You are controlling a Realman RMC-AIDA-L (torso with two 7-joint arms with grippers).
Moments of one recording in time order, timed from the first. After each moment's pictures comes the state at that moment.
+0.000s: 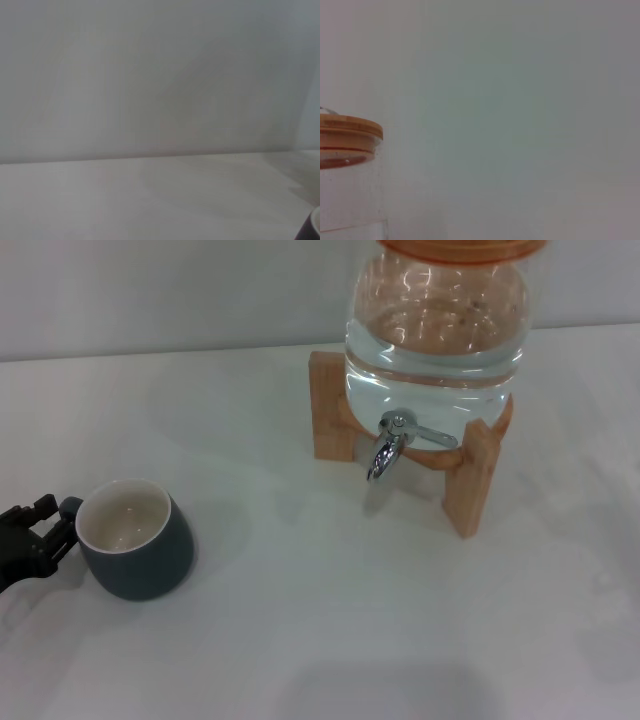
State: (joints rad) left arm -0.37 -2.07 0.54 0.37 -1.45 -1.17 2.12; right arm 0.17 1.99 -0.76 -0.19 2.32 1.56 -2.52
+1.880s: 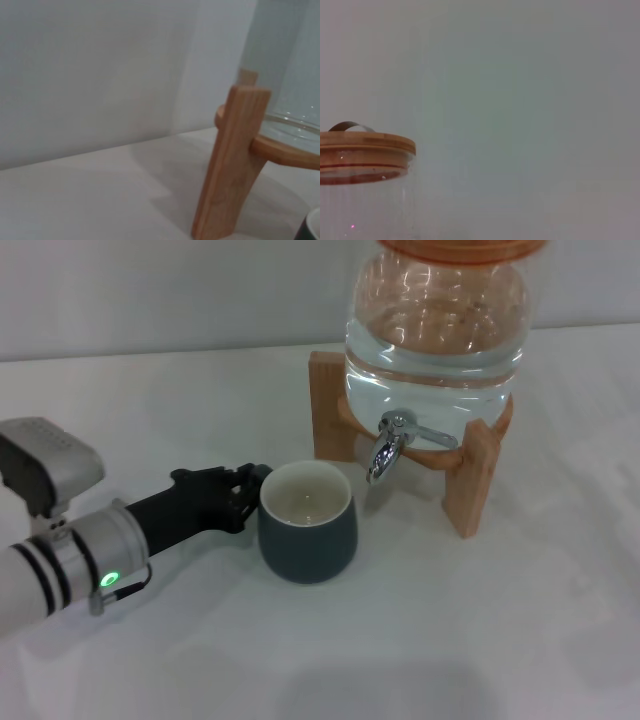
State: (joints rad) left arm -0.72 -2.10 0.68 0.06 -1.46 -1.01 2.19; right arm 0.17 2.00 -0.79 -0.22 2.31 1.61 -2.52
